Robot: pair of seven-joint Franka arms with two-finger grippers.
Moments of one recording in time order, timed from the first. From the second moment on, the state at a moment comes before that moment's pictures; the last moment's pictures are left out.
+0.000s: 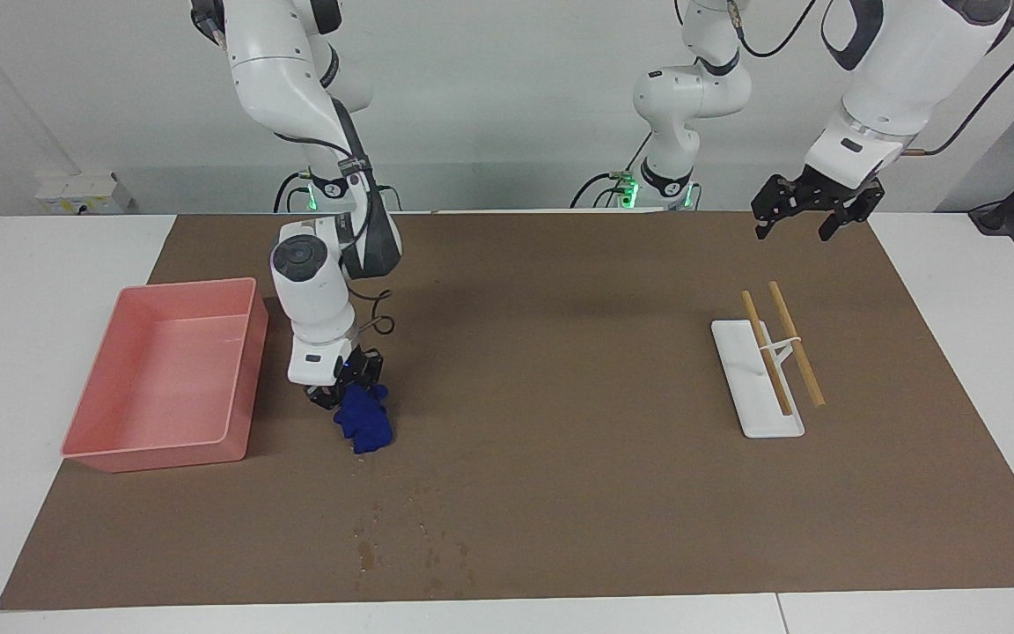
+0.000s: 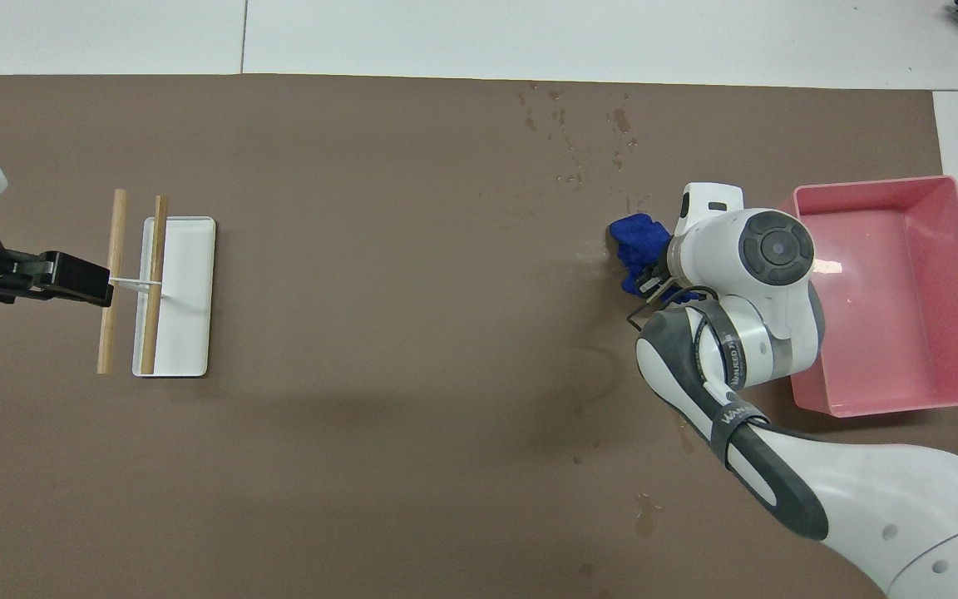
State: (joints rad) left arm 0.03 -0.04 -0.13 -1.63 -0.02 1.54 0.01; right arm 0.20 0.34 -0.02 -1.98 0.03 2.37 -0.42
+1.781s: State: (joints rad) left arm -0.05 -0.04 -0.06 -1.62 -0.02 1.54 0.01; right arm 0.11 0.17 -0.01 -2.10 0.31 1.75 -0.23
